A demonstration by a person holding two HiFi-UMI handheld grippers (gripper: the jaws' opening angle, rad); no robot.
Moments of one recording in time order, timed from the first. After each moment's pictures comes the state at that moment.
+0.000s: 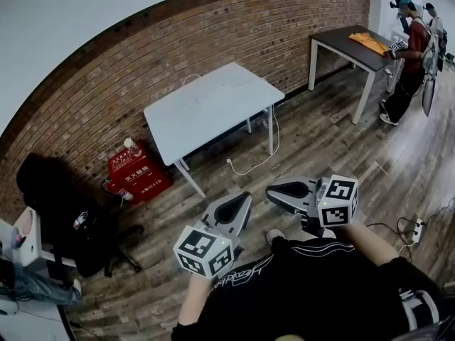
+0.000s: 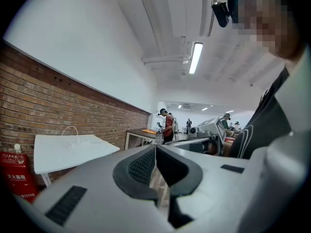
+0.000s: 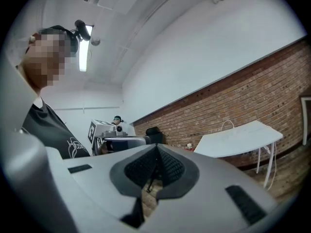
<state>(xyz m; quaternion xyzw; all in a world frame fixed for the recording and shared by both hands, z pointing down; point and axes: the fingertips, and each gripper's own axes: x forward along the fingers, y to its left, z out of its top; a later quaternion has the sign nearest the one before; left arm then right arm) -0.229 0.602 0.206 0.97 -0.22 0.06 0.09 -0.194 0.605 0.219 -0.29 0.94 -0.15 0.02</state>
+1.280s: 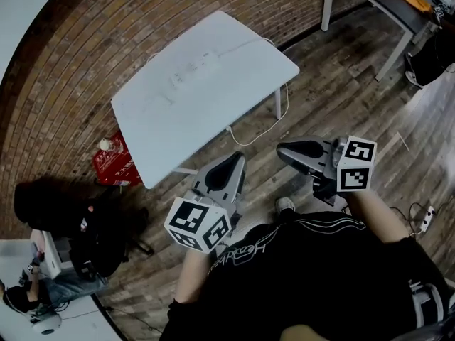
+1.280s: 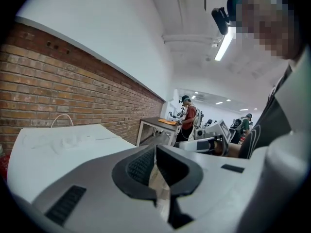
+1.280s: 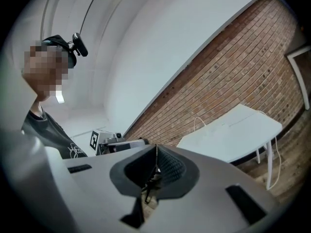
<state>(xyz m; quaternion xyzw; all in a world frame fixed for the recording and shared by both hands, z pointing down) -0.056 0.232 0.288 0.95 -0.25 0.13 0.16 0.010 0.249 0.304 -0.29 0.91 -0.28 0.09</state>
